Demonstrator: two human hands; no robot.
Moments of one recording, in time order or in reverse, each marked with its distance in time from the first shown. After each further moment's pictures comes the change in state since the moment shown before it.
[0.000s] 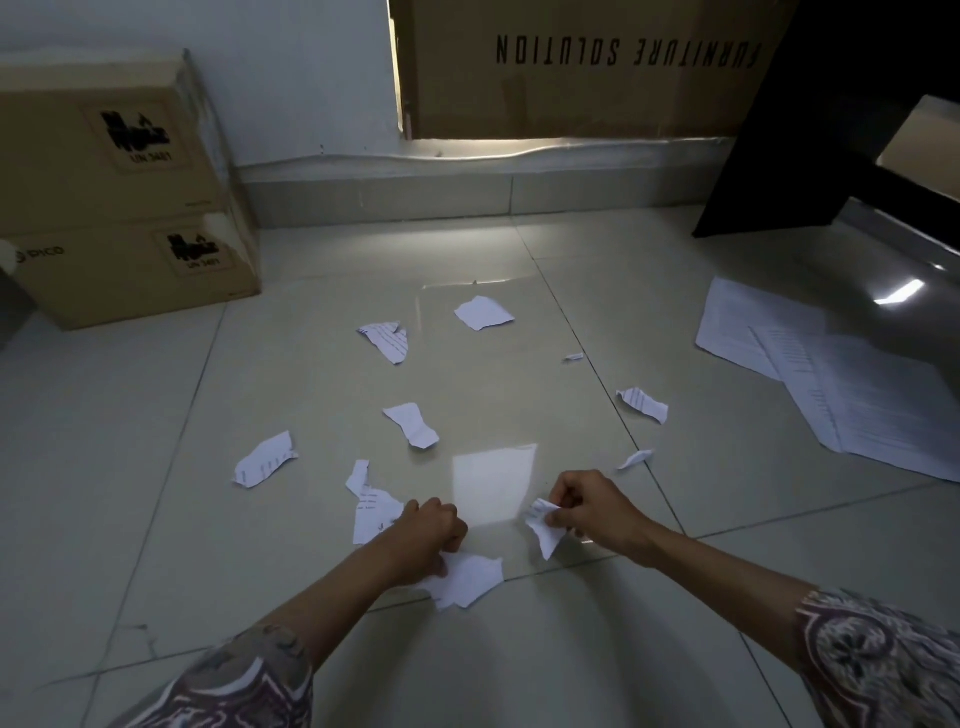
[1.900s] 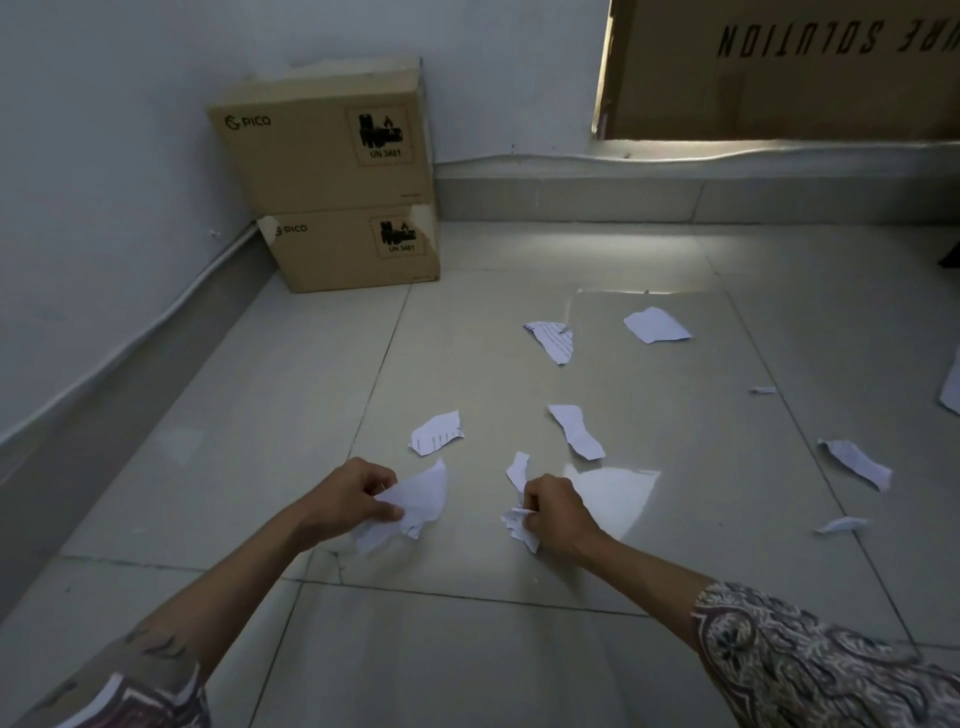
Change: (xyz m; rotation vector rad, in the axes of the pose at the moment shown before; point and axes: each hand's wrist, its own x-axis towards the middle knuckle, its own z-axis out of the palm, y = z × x) left_hand -0.183 -0.136 -0.022 -0.895 0.316 -0.588; right_hand 0.088 -0.079 0.182 -0.322 -0.108 -0.267
